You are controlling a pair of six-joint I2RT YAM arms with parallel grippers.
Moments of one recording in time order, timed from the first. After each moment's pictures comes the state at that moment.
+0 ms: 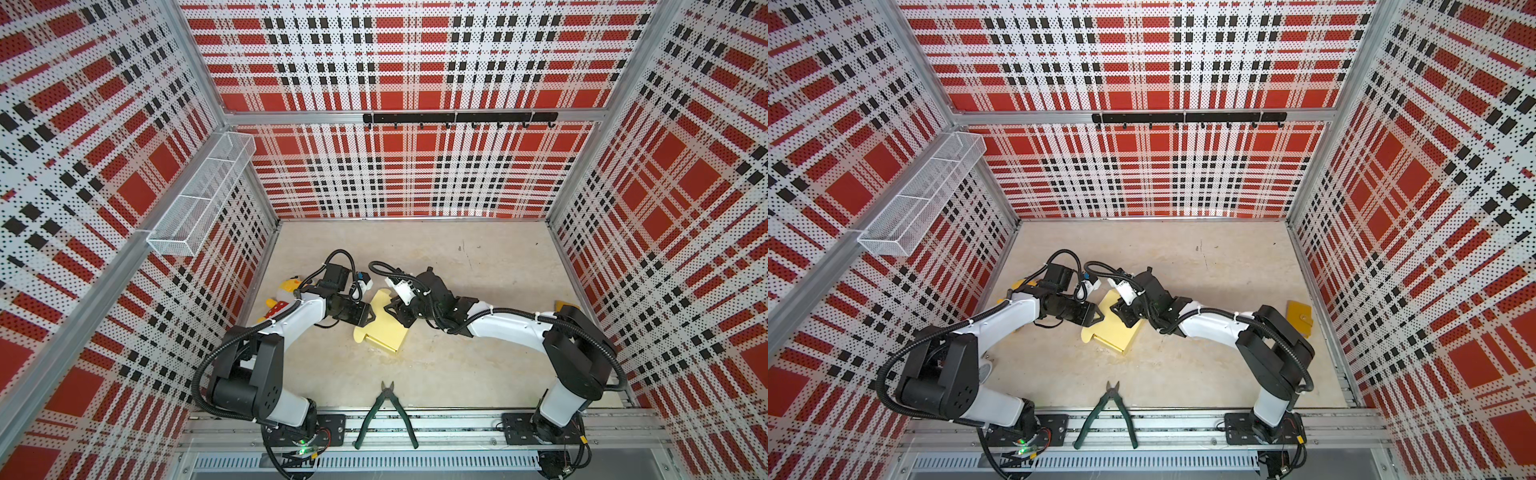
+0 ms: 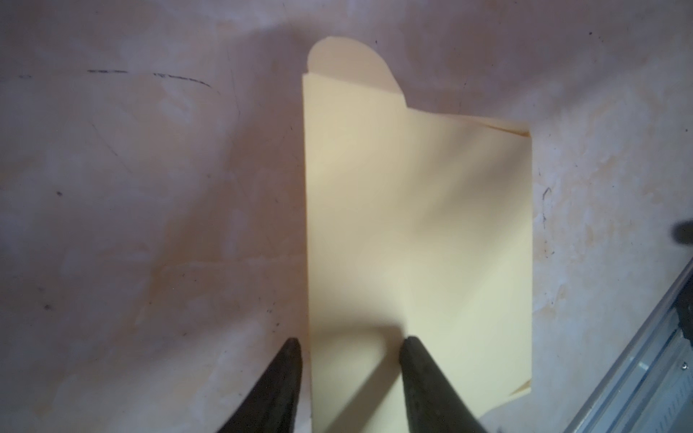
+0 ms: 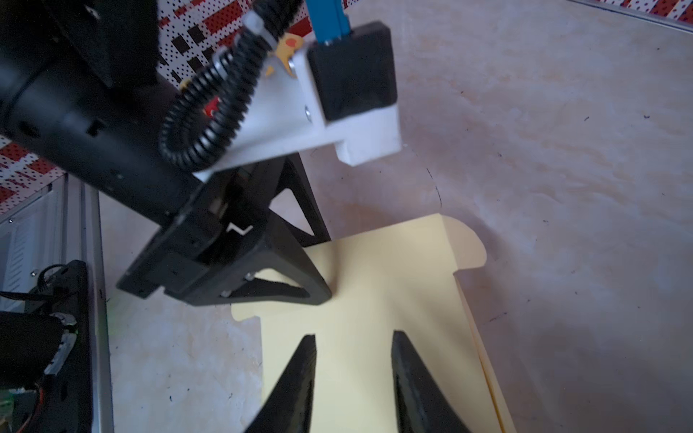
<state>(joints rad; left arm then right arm) -0.25 1.50 0.86 -0.53 0.42 0.11 0.89 1.74 1.07 0.11 -0.19 0.12</state>
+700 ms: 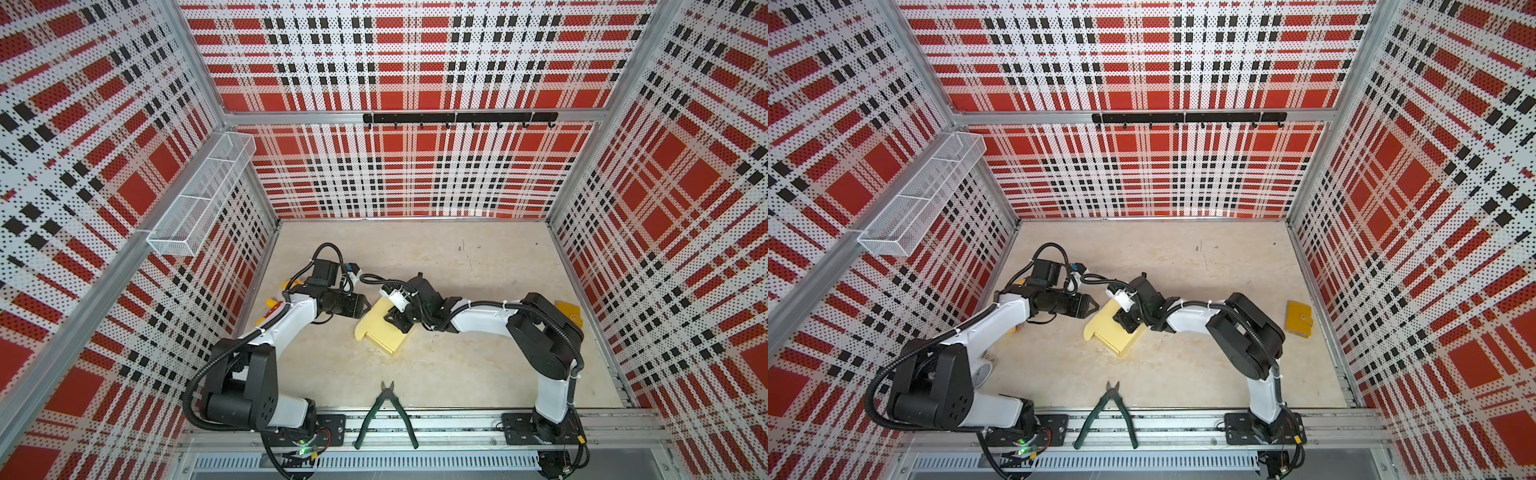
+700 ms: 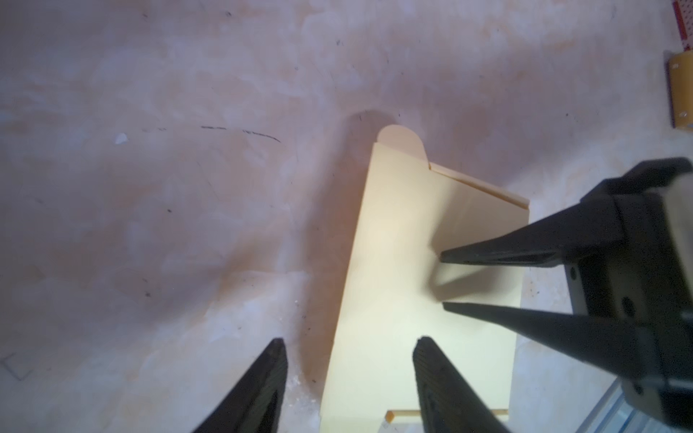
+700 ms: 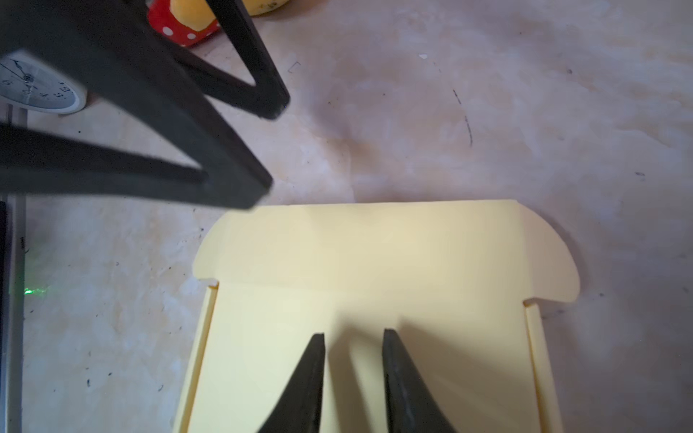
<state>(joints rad) -0.15 1.41 0.87 -0.50 0.45 0.04 0.83 1.90 1.10 0.04 -0.24 0.02</state>
